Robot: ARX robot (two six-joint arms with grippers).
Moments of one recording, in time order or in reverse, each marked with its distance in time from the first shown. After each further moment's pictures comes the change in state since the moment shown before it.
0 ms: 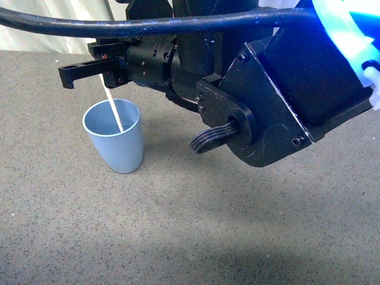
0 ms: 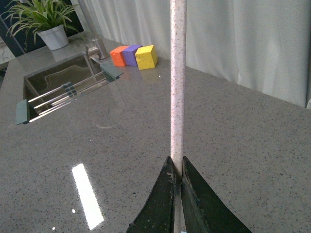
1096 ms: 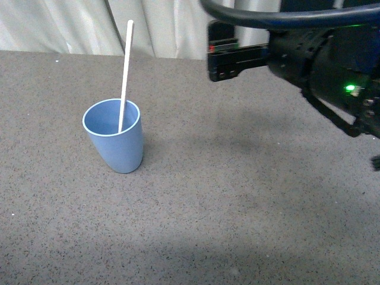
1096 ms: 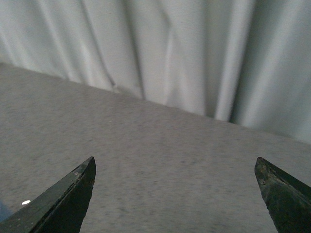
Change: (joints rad) left arm 0.000 0.000 0.000 0.000 0.000 0.000; right arm -0.232 -0.279 -0.400 0.085 0.407 -0.195
